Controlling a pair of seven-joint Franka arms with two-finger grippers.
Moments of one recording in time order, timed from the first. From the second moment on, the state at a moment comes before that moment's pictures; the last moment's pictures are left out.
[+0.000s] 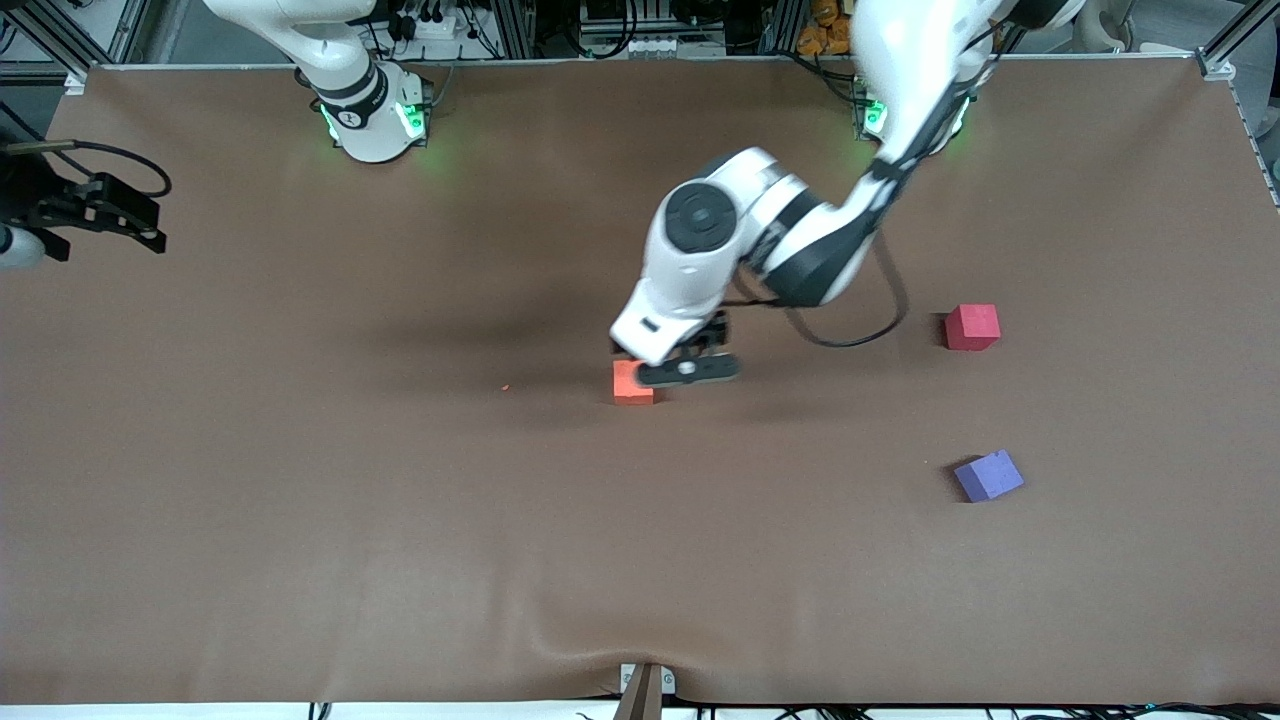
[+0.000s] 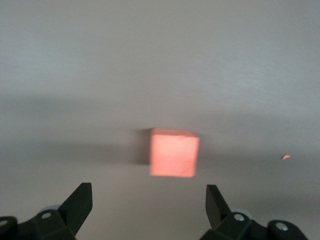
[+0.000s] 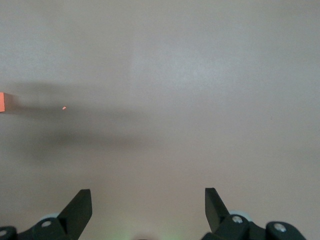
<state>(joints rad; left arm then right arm) -0.56 0.68 -0.27 -1.38 0.11 2.13 -0.92 0.01 0.00 0.00 -1.48 -0.03 1.44 -0.09</state>
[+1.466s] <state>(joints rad) -0.73 0.91 -0.10 -1.29 0.12 2.23 -0.89 0.01 0.01 0.00 -1.48 -0.01 1.43 -0.07</state>
